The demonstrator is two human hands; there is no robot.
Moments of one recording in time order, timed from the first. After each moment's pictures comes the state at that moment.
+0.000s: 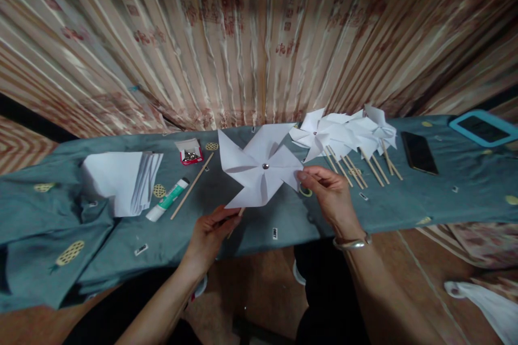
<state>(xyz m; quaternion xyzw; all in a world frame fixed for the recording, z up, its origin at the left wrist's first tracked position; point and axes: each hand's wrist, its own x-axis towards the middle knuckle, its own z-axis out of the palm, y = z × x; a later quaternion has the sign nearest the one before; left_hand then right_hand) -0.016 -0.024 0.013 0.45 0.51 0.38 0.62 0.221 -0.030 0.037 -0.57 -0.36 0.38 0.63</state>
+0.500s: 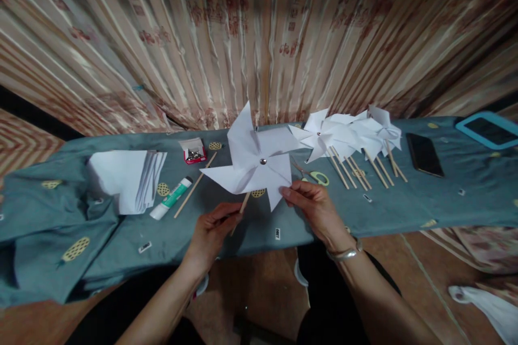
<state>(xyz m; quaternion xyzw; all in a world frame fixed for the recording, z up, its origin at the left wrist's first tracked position) -0.019 -0.023 0.017 0.46 0.51 0.38 0.62 0.194 -0.038 0.032 -0.53 -0.37 0.52 0.56</state>
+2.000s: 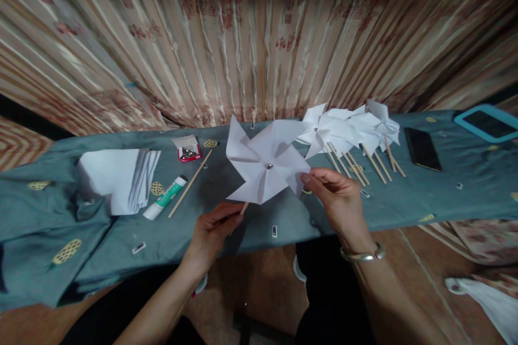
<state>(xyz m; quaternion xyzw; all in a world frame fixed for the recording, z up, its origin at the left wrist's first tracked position) -0.013 -0.024 0.006 0.47 0.49 0.38 0.63 0.220 -0.046 0.041 -0.59 -0.39 0.33 0.62</state>
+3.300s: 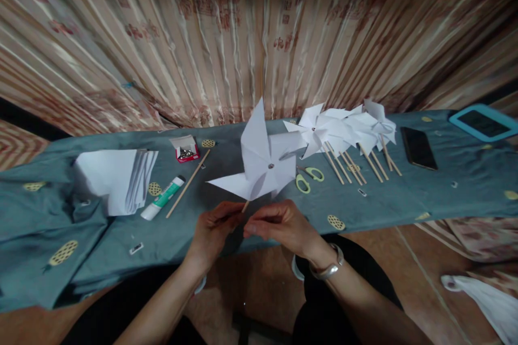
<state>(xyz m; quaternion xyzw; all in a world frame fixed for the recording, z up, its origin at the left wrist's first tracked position) -0.007 -0.023 0.012 0.50 0.48 0.37 0.62 0.164 -0.058 0.037 -0.46 -0.50 0.61 0.41</state>
